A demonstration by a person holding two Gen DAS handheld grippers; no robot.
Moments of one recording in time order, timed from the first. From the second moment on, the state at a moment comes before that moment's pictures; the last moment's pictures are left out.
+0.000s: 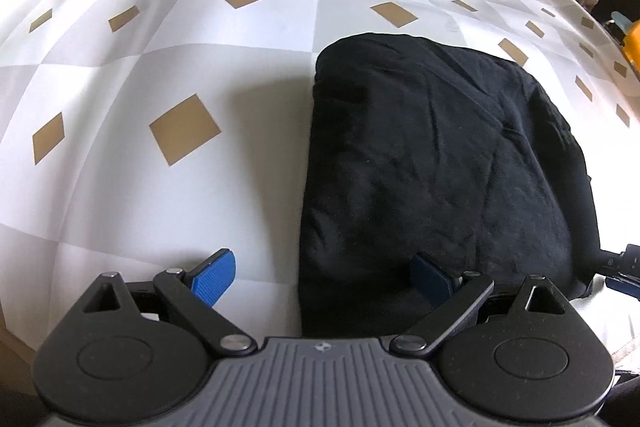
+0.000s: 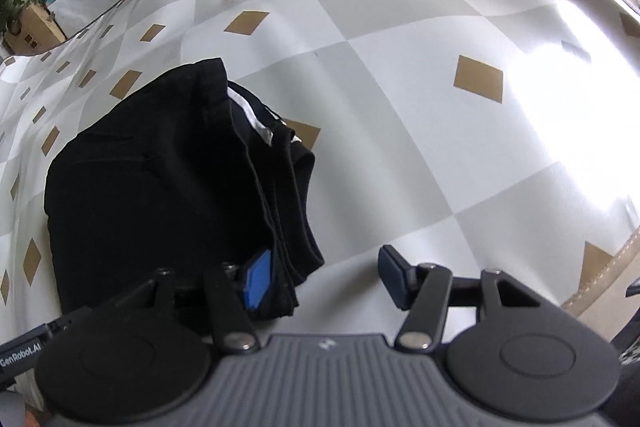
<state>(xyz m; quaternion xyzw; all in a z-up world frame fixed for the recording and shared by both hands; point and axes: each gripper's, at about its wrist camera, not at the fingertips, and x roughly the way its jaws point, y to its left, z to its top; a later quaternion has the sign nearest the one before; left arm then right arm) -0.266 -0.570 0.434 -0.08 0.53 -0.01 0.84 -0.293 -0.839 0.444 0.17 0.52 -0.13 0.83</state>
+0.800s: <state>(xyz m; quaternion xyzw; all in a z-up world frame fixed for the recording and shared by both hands) -0.232 -0.566 0.432 -0.10 0.52 0.01 0.85 -0.270 -0.819 0.437 0.15 0.50 -0.06 0.85</state>
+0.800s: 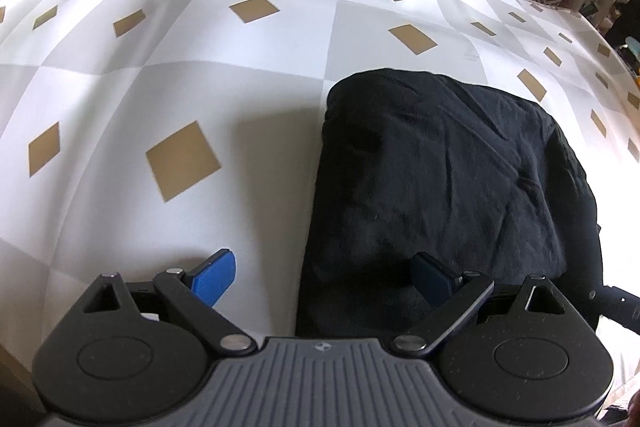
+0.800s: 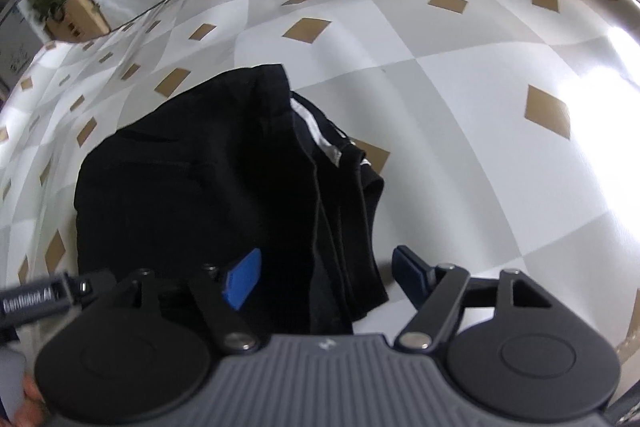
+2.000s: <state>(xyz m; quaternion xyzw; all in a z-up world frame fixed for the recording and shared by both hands) -0.201 -0.594 0.432 -0.06 0.52 -0.01 0.85 -0.266 -0.798 0.428 0.07 0.48 -0.07 0.87</state>
